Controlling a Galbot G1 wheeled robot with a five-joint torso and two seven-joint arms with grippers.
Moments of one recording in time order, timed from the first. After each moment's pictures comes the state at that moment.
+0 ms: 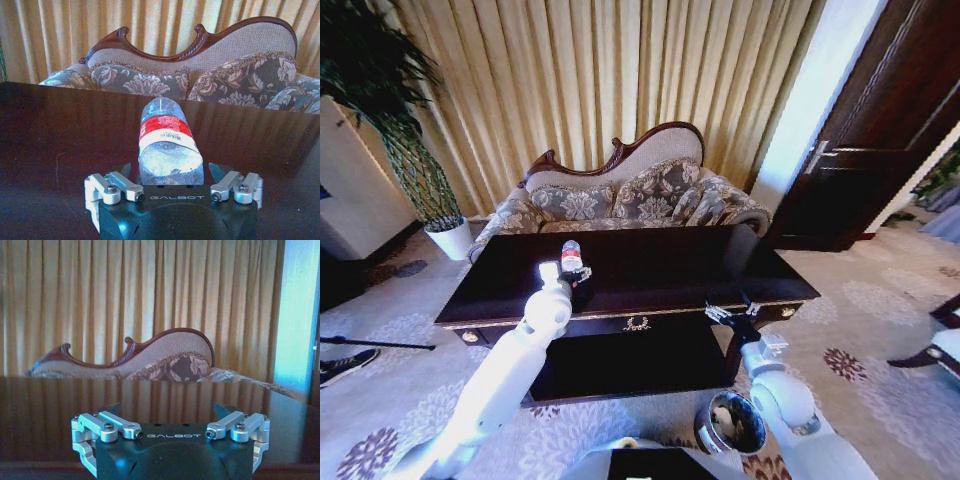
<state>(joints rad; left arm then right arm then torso) 0.83 -1.11 -0.11 -1.93 -0.95 0.61 -0.80 -1.53 1.12 0.56 2.15 0.40 -0.12 0.19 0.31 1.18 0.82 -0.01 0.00</state>
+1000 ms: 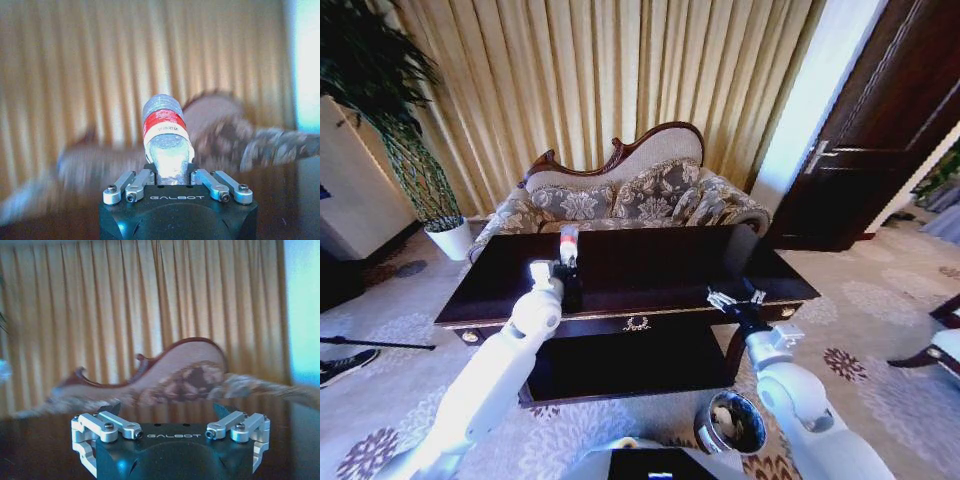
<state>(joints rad) 0.85 -0.98 -0.12 -1.90 -0.50 0.30 -0.34 -1.49 1.06 0.56 2.29 0.63 -0.19 0.24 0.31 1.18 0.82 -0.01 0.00</state>
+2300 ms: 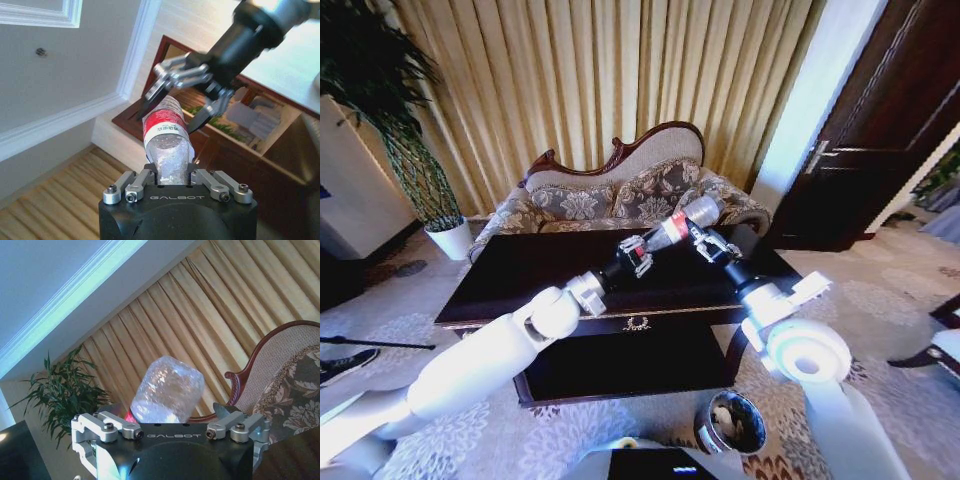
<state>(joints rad) 0.51 -0.77 0.39 -2.08 0.08 -0.04 -0.06 -1.22 1.05 0.54 2.41 1.20 -0.28 0.26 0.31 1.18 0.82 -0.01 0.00</state>
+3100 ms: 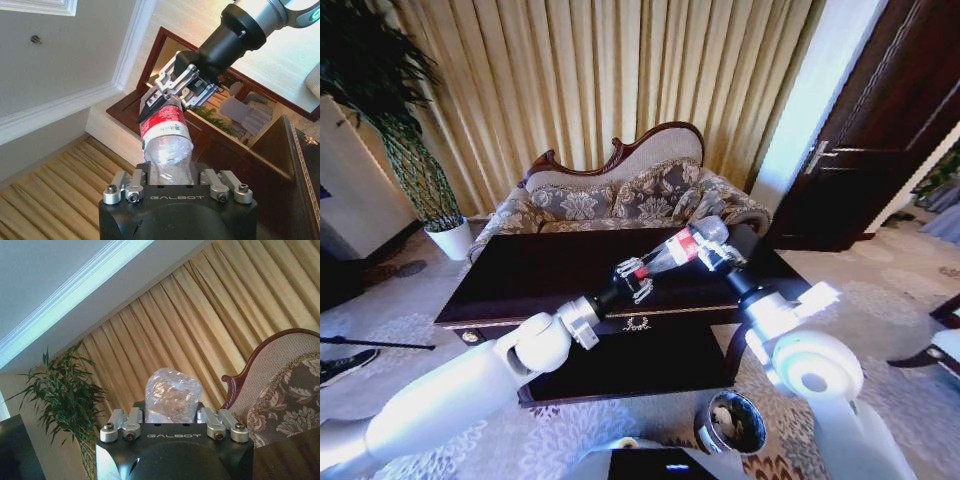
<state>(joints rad) 0.65 -0.67 0.35 -2.20 0.08 -0.01 -0.09 -1.30 1.06 0.56 2.48 1.12 -0.29 0.26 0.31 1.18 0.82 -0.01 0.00</state>
